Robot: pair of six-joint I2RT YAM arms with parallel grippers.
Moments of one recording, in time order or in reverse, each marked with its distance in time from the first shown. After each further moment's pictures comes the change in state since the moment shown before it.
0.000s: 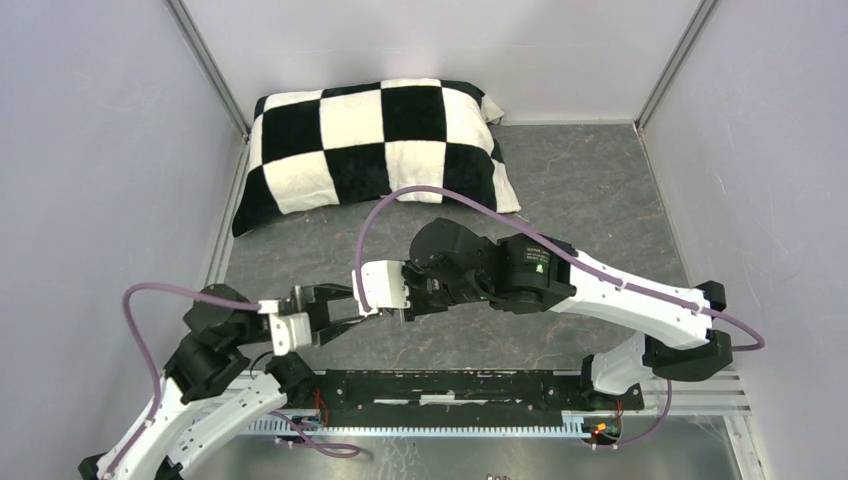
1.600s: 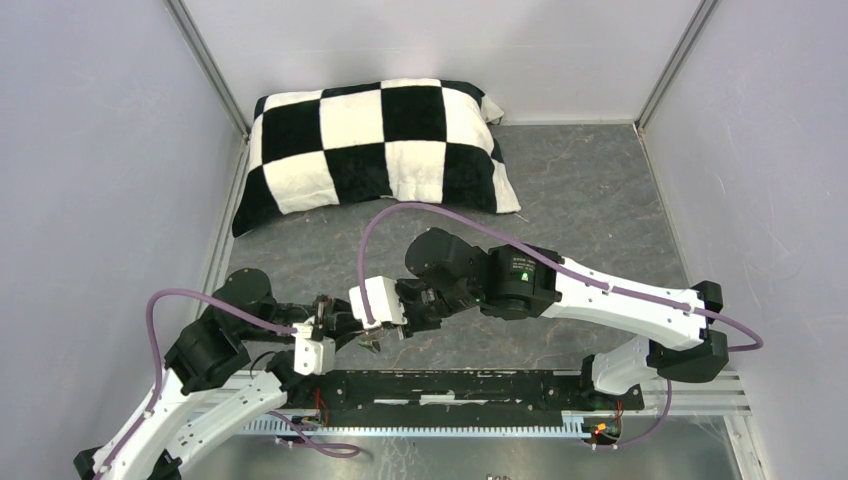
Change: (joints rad) left arm 0.000 0.080 0.095 -0.382 0.106 0.437; right arm -0.003 -0.022 -0.154 0.145 -0.246 0.029
